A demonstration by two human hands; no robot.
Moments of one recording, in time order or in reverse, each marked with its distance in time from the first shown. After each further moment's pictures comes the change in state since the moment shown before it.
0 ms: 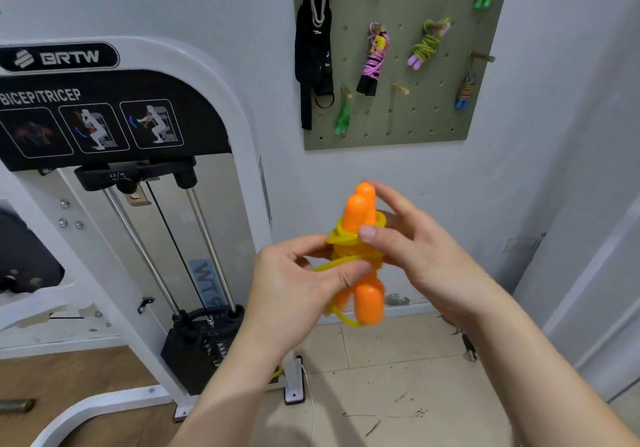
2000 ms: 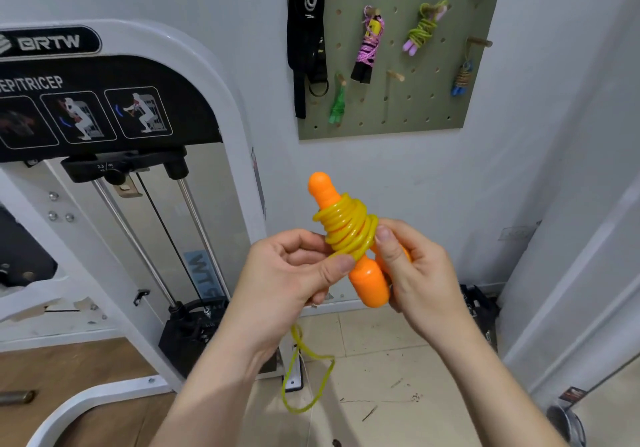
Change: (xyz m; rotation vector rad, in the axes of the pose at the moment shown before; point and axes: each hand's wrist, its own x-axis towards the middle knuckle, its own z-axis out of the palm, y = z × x) left_hand -0.002 0.000 0.002 -0.387 -0.147 -0.225; right_hand -0.015 0.053 0.009 -0.197 0.372 -0.207
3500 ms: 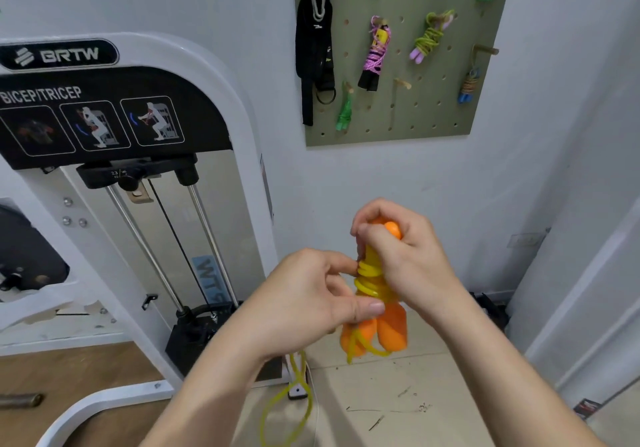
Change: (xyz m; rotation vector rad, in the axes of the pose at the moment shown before) left_hand -0.001 0.017 -0.003 0.681 -0.315 -0.057; right_hand 0.028 -0.032 0.015 0.003 -0.108 0.017
